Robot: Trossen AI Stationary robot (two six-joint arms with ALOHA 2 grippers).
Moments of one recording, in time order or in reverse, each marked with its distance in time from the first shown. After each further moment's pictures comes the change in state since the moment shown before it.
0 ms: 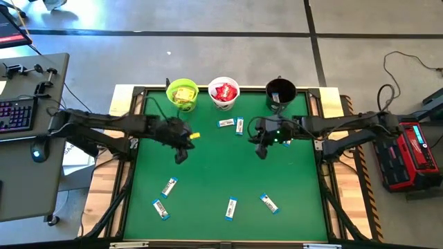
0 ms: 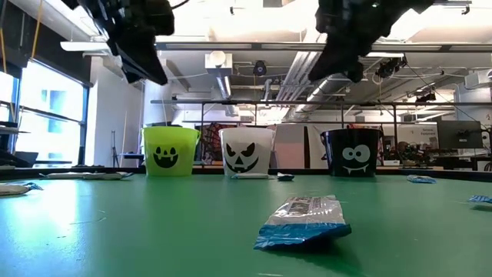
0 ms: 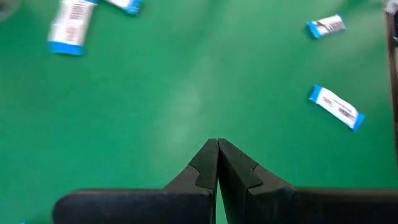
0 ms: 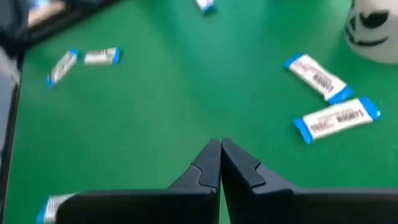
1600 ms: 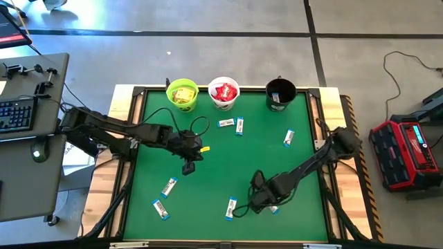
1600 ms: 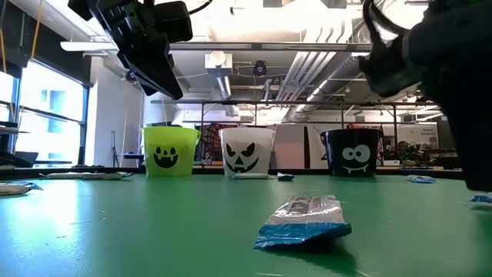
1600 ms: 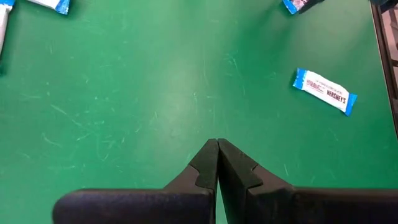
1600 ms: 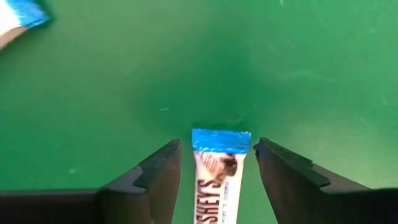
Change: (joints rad) left arm -0.100 0.173 0.000 0.168 0.021 0.053; right arm 0.592 0.636 0.330 -0.454 -0.027 0.973
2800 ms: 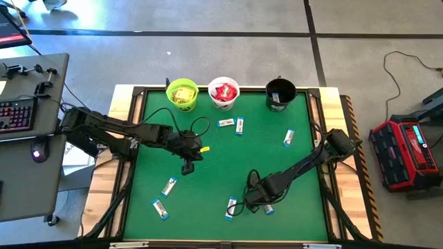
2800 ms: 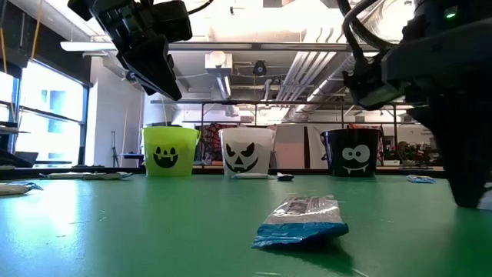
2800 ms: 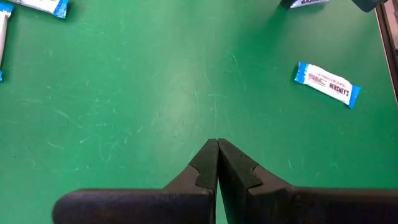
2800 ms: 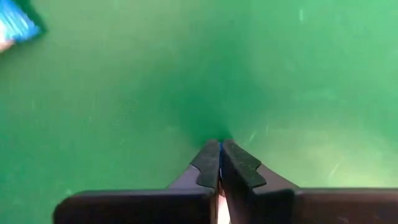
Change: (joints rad) left arm 0.000 0.000 0.000 -0.008 0.000 0.043; right arm -0.047 0.067 0.042 -0.006 -0.013 -0.054
